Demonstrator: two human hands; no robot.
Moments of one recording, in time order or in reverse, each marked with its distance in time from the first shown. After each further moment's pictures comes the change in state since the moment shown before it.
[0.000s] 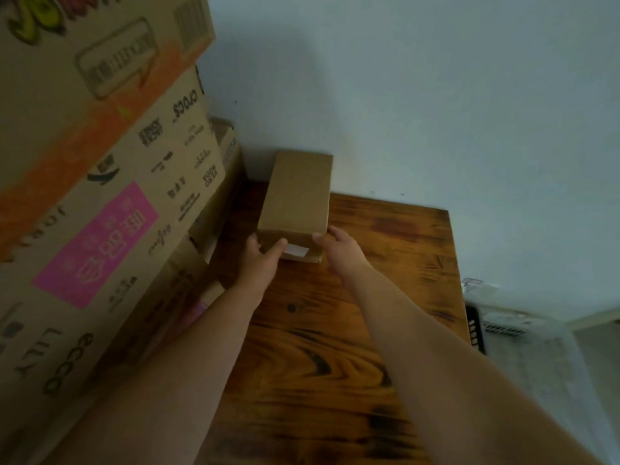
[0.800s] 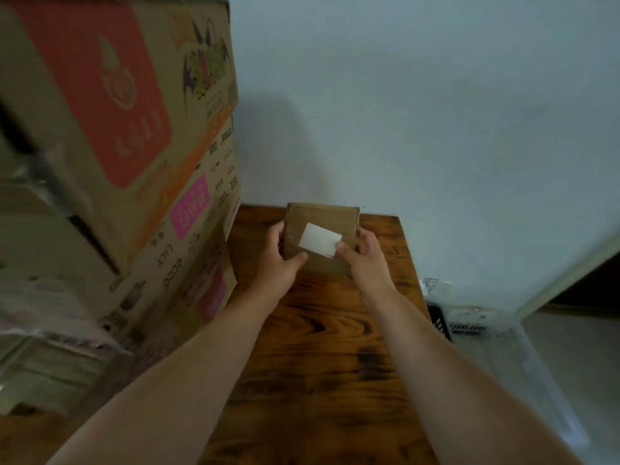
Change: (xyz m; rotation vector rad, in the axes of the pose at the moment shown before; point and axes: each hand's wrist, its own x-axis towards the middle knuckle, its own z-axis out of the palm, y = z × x) left_hand -0.151 0.026 -0.031 0.027 -0.215 0.419; right_hand -0.152 0.027 -0.034 0.253 0.187 -0.353
